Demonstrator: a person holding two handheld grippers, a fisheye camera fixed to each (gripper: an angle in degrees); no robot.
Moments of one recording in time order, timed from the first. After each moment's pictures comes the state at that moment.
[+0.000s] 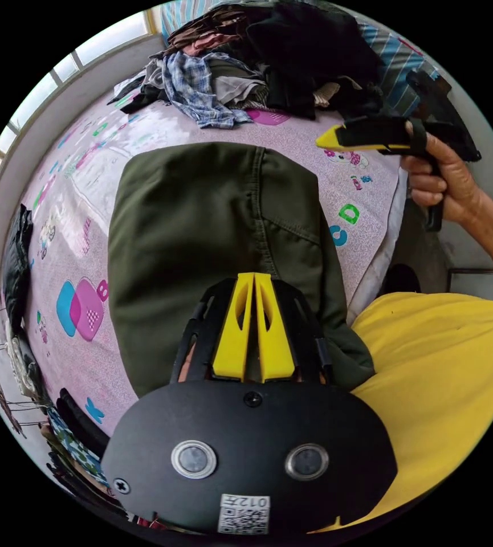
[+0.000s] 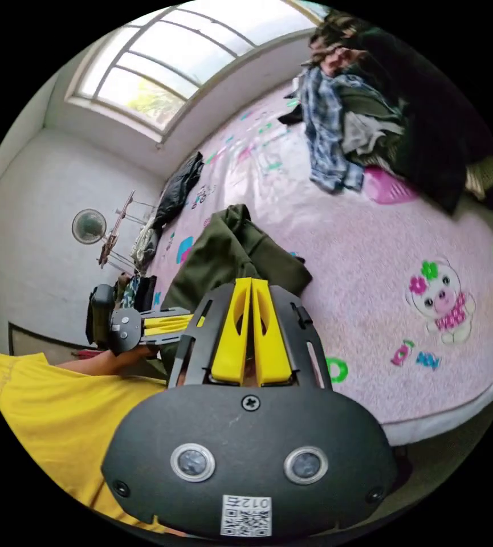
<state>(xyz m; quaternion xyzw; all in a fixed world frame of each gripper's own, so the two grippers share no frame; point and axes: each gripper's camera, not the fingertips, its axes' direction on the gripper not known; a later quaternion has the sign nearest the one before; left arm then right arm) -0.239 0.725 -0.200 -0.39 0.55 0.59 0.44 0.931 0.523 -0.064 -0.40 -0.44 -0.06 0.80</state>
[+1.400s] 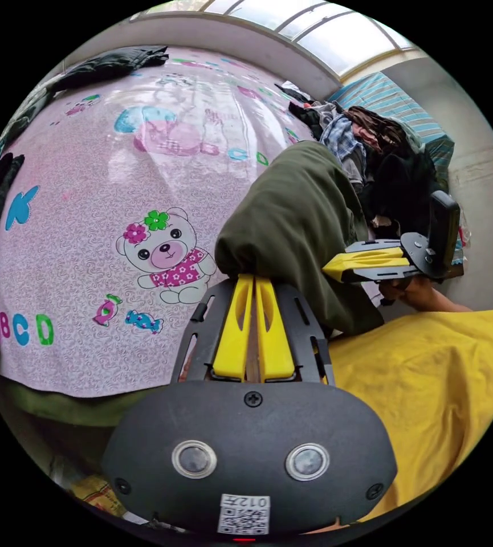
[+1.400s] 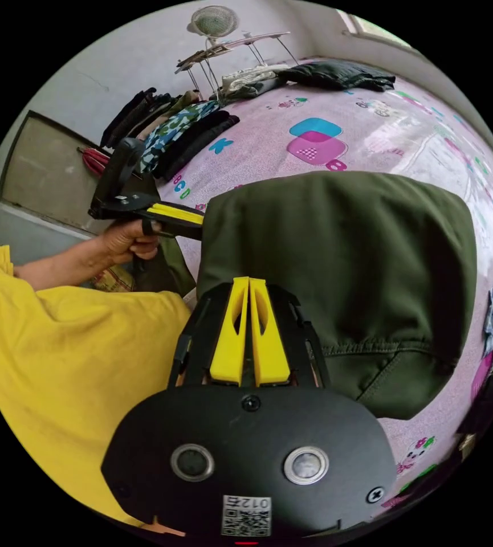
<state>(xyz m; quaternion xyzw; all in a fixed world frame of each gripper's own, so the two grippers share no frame) -0.489 0.693 0.120 -0.59 0.51 0.24 0.57 0.679 0.618 -0.187 -0.43 -0.52 -0.47 0.58</state>
